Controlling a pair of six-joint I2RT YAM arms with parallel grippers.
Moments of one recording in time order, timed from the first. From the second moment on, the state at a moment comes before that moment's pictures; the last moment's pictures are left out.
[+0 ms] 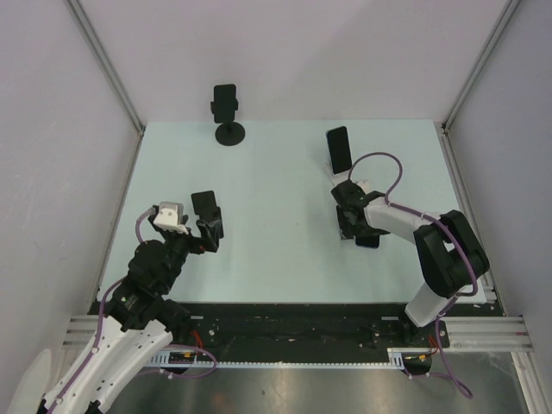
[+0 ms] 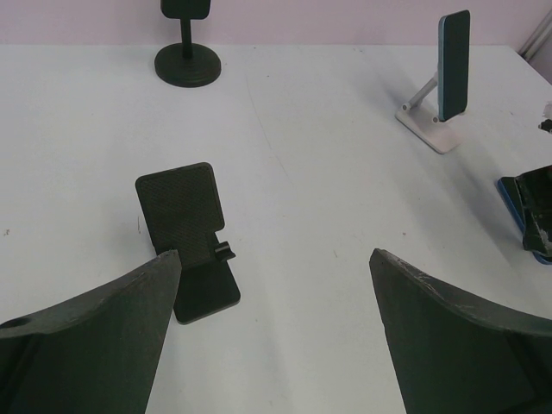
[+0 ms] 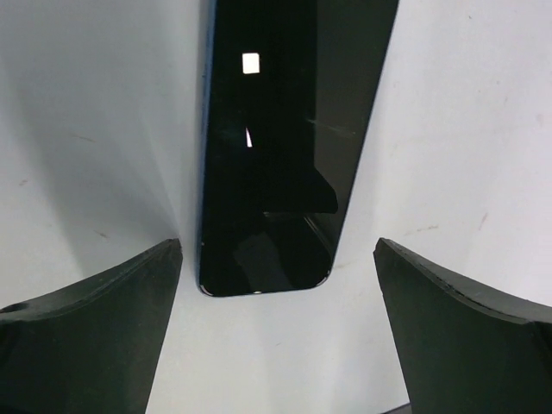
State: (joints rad) left arm -0.56 0.32 0.52 -0.32 -0.30 -0.18; right arm 0.50 1.65 0.98 -0.61 0.48 0.40
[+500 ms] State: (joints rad) left arm -0.56 0.32 0.52 -0.32 -0.30 -0.18; right arm 0.50 1.69 1.01 -0.65 0.57 0.42
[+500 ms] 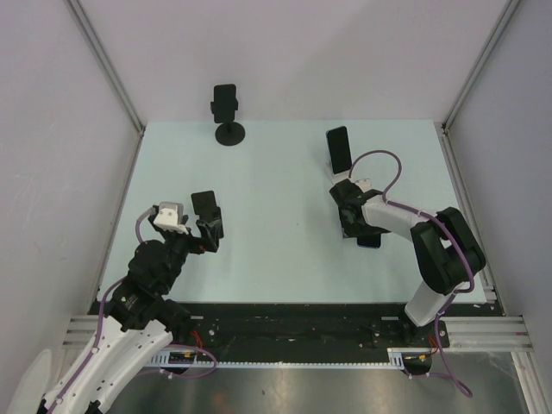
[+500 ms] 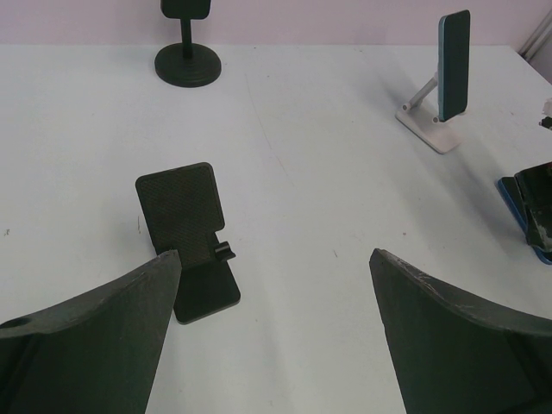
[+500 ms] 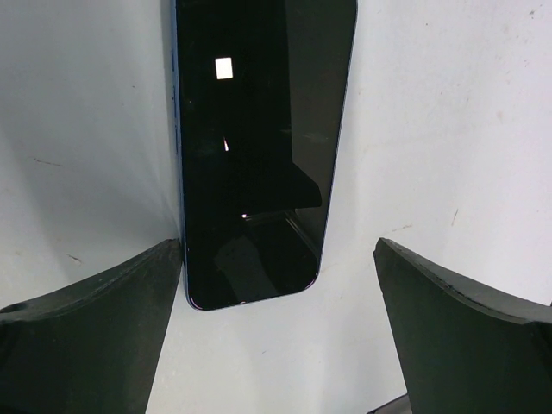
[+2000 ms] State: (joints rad) left arm -0.56 0.42 0.52 -0.32 -0.34 -0.19; right arm 0.49 1.24 1.00 -0.63 0.43 0.39
